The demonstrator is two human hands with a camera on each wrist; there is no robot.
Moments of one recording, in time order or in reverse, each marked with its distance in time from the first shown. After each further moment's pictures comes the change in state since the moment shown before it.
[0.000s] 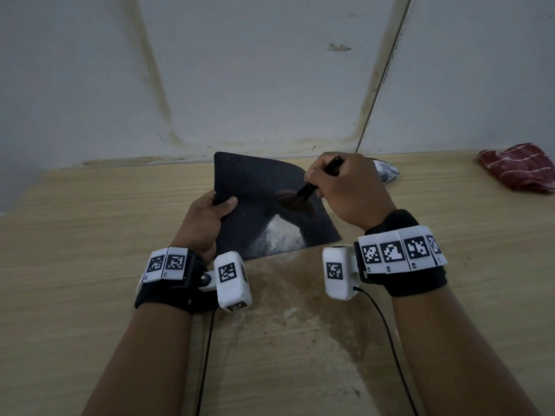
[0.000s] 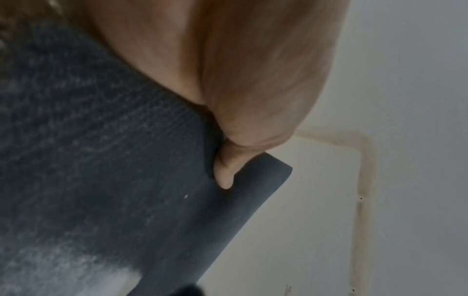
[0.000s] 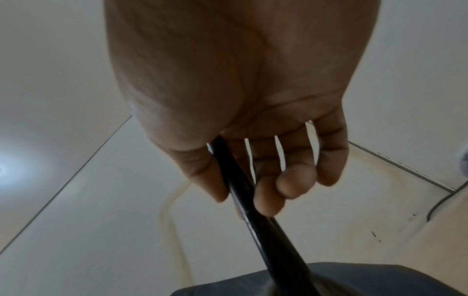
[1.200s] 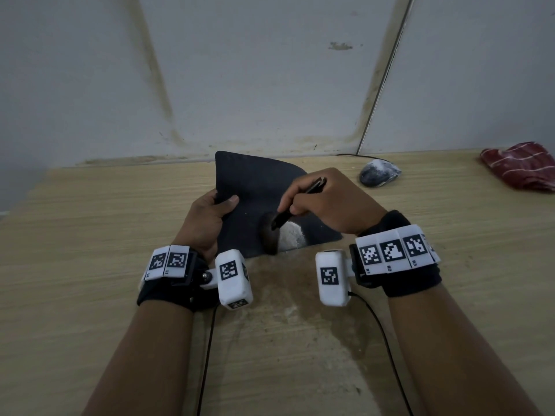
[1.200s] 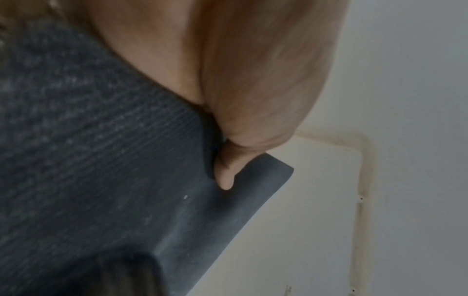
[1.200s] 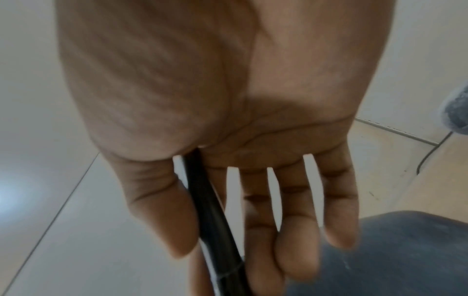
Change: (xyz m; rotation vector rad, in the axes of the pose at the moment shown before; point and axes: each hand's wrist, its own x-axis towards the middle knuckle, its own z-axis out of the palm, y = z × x) left_hand -0.003 0.003 0.008 -0.017 -0.007 -0.041; right_hand -0.008 -0.005 0.004 0.198 -0.426 -0.056
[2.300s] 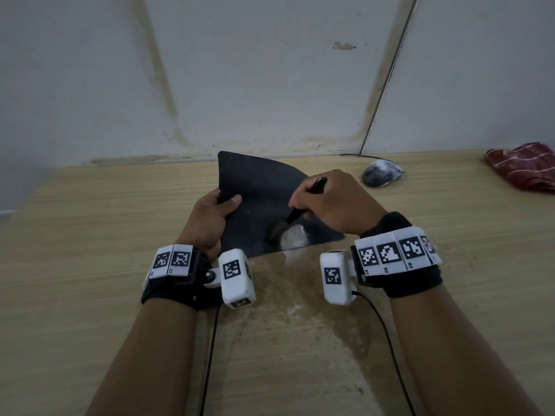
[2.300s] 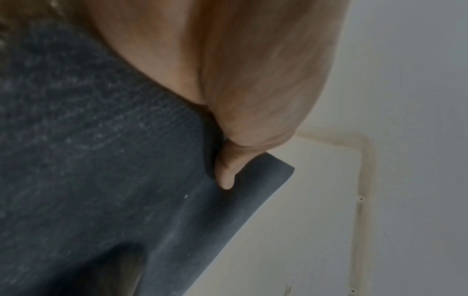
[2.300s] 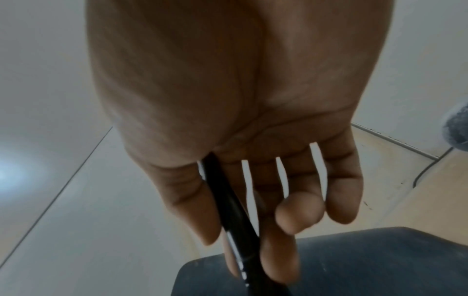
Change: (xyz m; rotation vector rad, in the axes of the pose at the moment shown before) left_hand 0.006 -0.004 0.002 -0.012 -0.025 0.011; right_hand 0.002 0.009 -0.003 -0.172 0.122 0.131
